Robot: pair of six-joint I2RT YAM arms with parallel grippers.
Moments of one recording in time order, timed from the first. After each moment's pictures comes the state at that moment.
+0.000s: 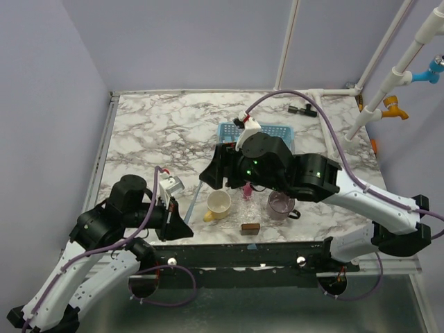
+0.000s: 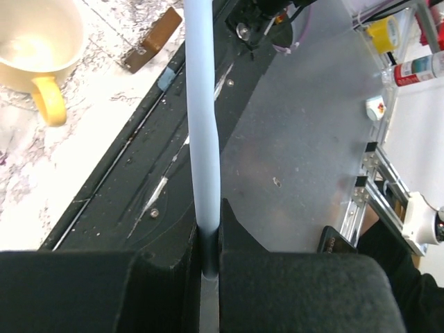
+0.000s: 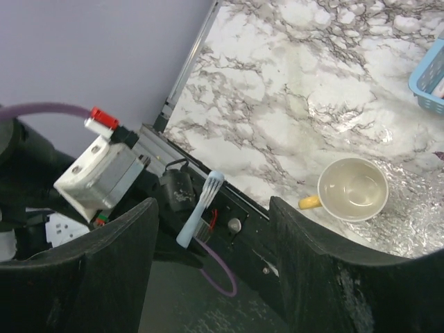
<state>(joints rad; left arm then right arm) -0.63 0.52 0.88 -1.02 0.72 -0.30 1.27 1.38 1.68 -0.76 0.31 0.78</state>
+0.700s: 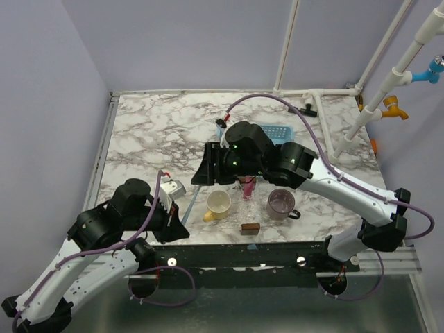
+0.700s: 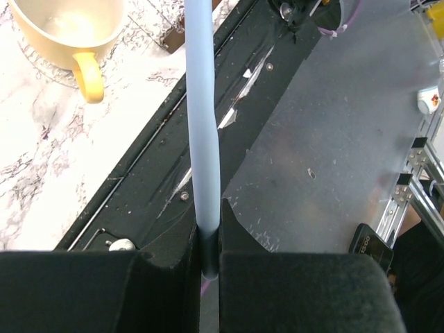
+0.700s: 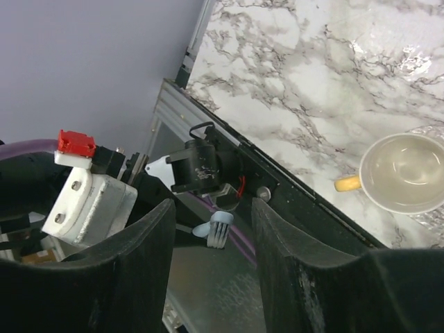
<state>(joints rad) -0.75 0.52 0.91 -1.09 0.52 -0.29 1.14 1.51 1.70 -0.74 -0.03 0.86</state>
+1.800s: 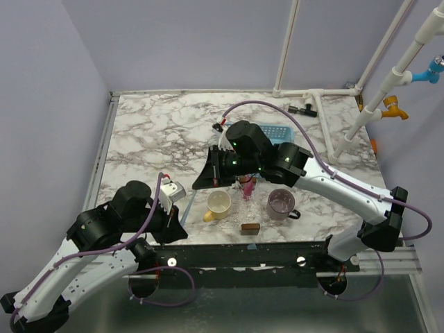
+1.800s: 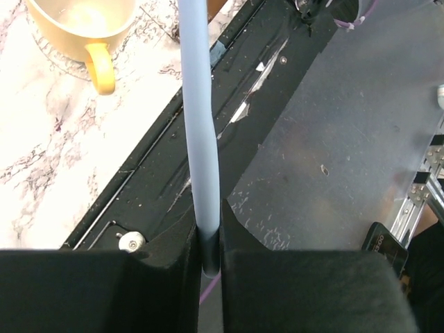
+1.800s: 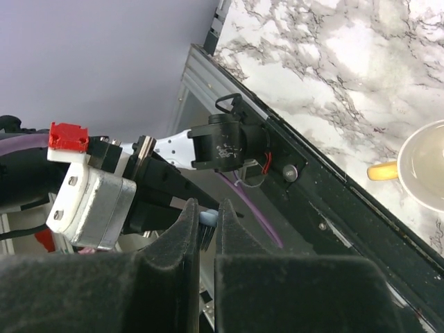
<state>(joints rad) -0.81 0.51 0.91 -1.10 0.44 -0.29 1.08 1.51 1.61 -0.65 -0.26 0.91</state>
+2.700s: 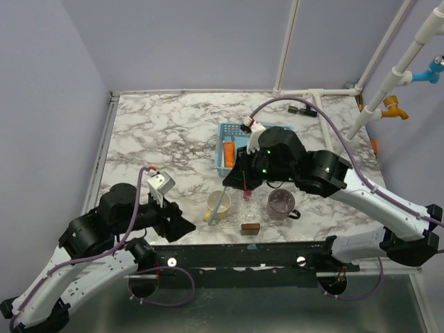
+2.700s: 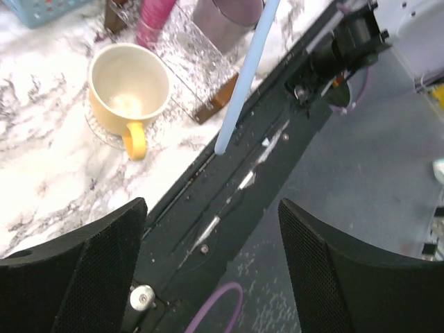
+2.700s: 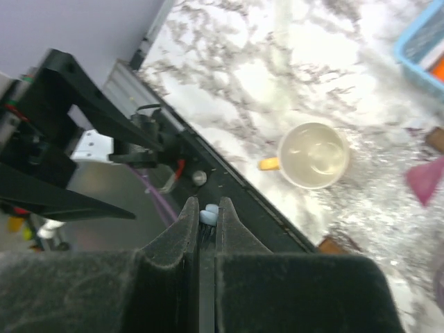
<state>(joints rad) -0.81 0.45 0.91 -0.96 0.33 -0.36 1.08 1.30 1.51 -0.75 -0.07 0.64</state>
